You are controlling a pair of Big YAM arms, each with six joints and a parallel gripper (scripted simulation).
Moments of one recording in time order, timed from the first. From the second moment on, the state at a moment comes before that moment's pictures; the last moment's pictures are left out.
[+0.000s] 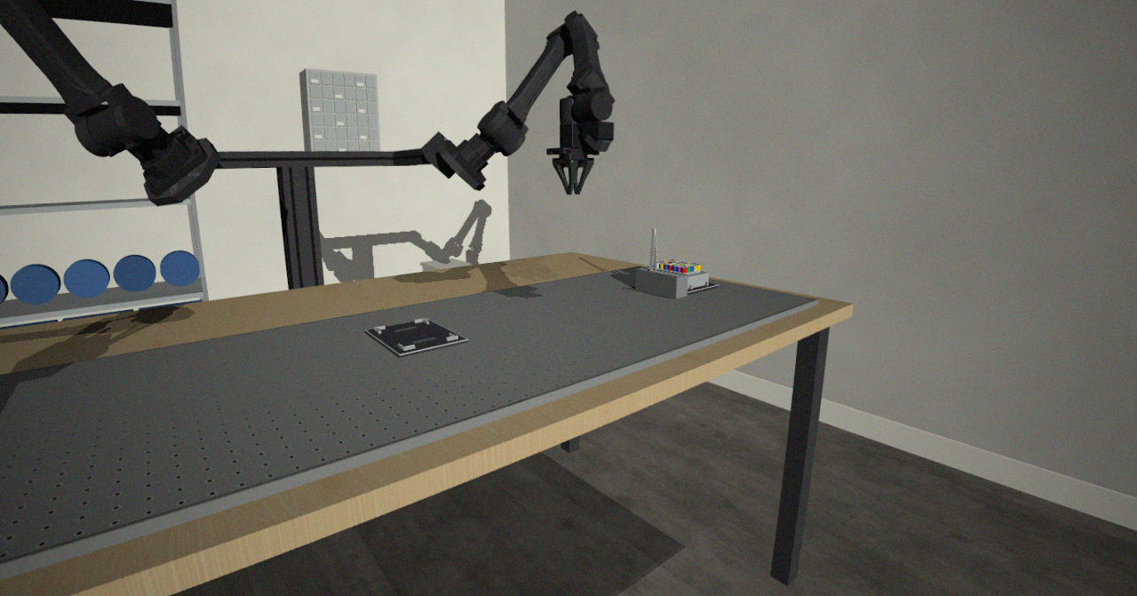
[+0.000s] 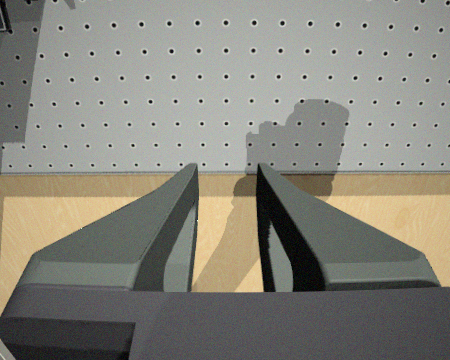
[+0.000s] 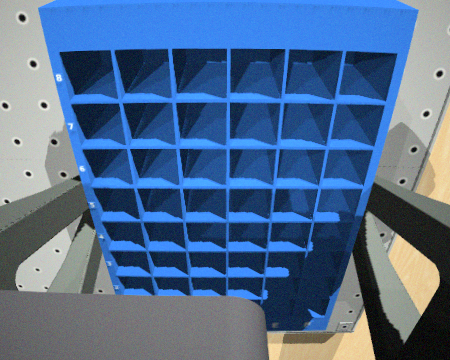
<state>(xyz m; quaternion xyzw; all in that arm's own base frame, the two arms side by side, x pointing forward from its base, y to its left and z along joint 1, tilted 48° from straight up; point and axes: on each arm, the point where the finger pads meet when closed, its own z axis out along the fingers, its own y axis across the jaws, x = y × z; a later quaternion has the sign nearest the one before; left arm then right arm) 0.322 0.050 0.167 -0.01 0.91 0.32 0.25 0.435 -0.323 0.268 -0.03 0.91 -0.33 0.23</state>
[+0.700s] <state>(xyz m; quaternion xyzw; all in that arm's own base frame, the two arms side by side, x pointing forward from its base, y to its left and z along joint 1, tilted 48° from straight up) 0.322 0.050 0.167 -0.01 0.91 0.32 0.25 0.435 -0.323 0.268 -0.03 0.91 -0.33 0.23</state>
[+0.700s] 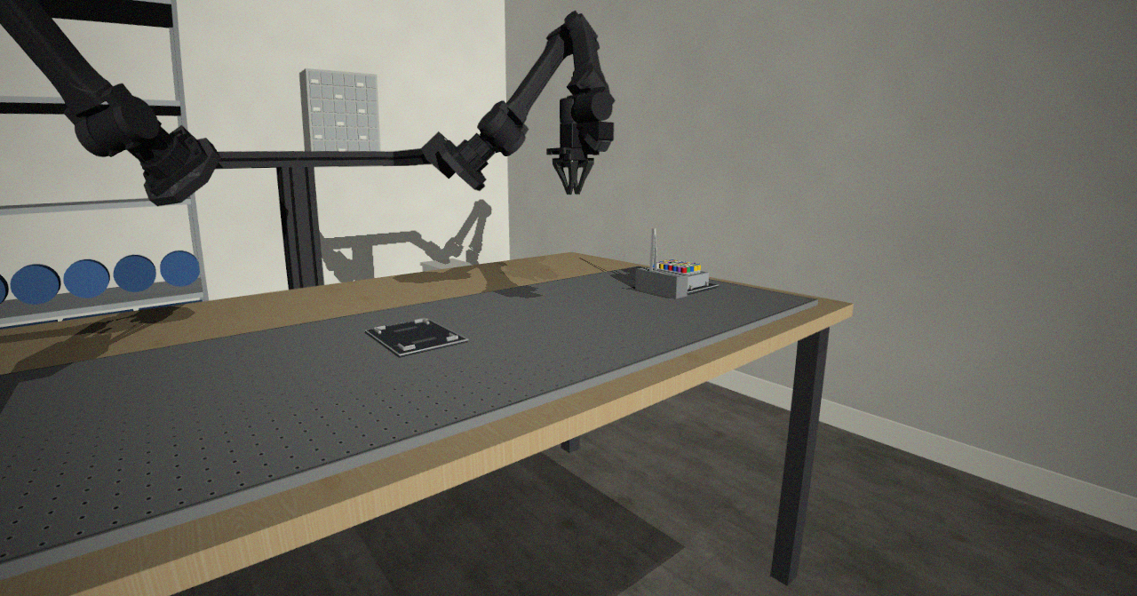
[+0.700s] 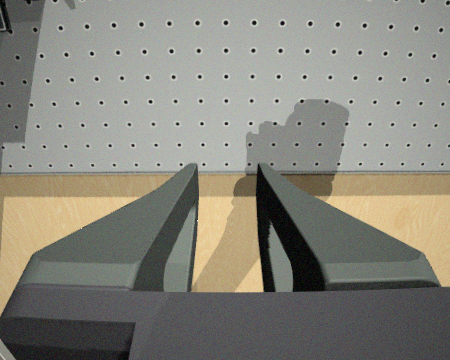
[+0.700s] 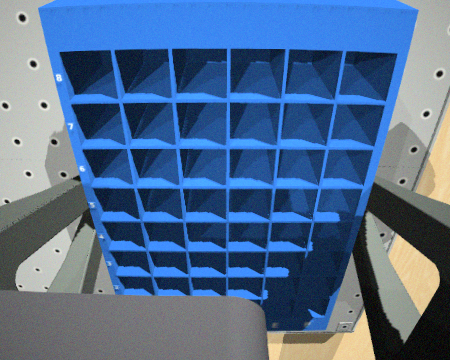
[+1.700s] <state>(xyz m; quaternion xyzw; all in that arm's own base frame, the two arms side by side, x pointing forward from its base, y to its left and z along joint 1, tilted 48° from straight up) 0.322 0.050 0.167 -0.01 0.91 0.32 0.25 0.438 -0.325 0.267 -0.03 0.91 -0.33 0.23</state>
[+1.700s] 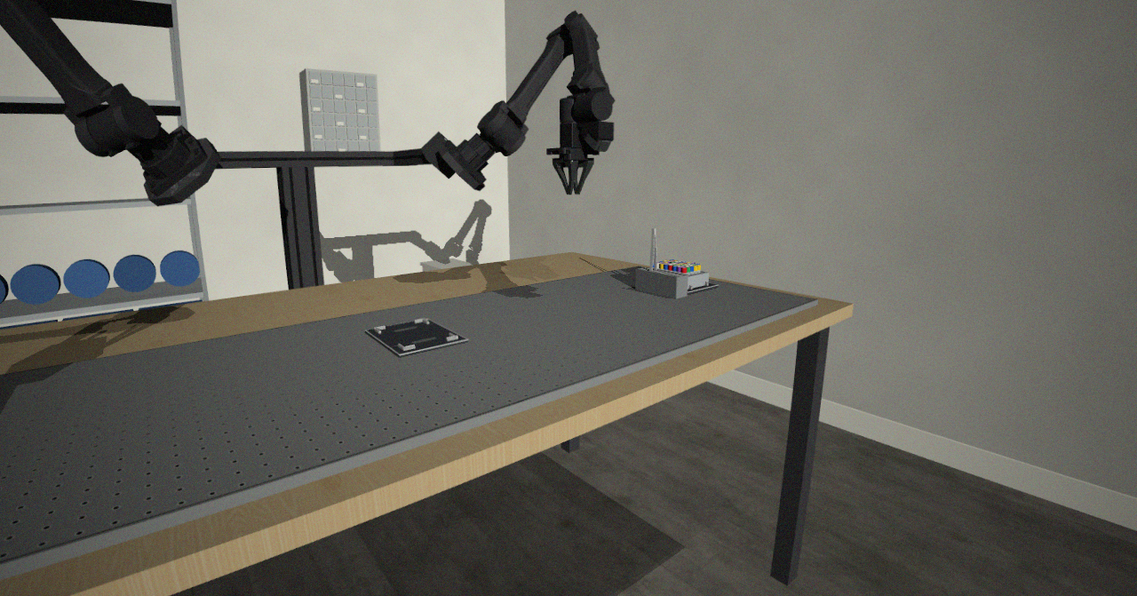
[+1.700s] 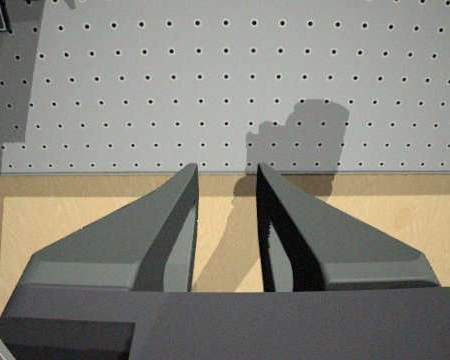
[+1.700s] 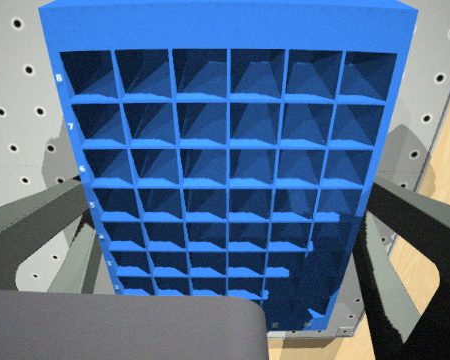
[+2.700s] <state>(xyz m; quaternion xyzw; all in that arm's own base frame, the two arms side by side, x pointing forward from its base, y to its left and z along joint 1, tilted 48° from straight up) 0.322 0.050 0.167 -0.01 0.91 0.32 0.25 0.440 -0.328 0.263 -0.03 0.91 -0.33 0.23</state>
